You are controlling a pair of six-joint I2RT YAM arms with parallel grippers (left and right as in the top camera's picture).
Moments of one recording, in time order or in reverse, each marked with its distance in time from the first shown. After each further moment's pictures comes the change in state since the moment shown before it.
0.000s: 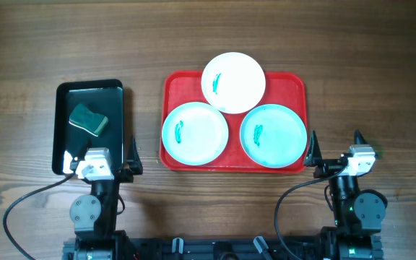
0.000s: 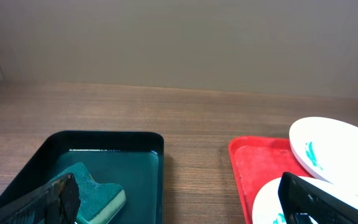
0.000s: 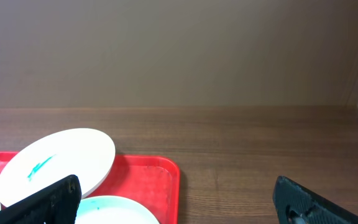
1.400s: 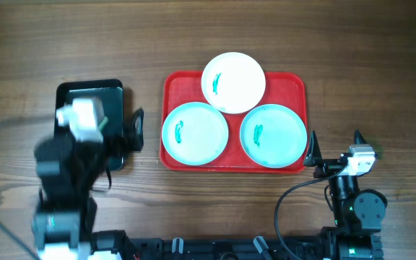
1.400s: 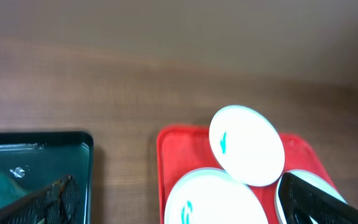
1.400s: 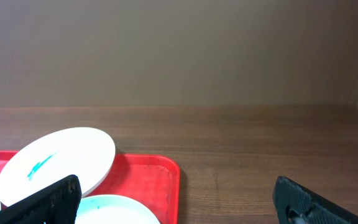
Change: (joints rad) left arm 0.000 0.710 0.715 -0.353 0.267 -0.114; right arm 0.000 0.003 0.000 0.000 0.000 0.000
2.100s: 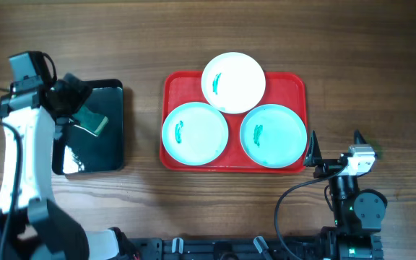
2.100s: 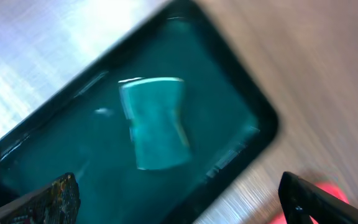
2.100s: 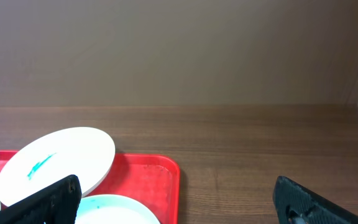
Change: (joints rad) left arm 0.262 0.824 0.488 -0.399 -0.336 -0.523; right arm 0.000 0.001 0.000 0.000 0.000 0.000
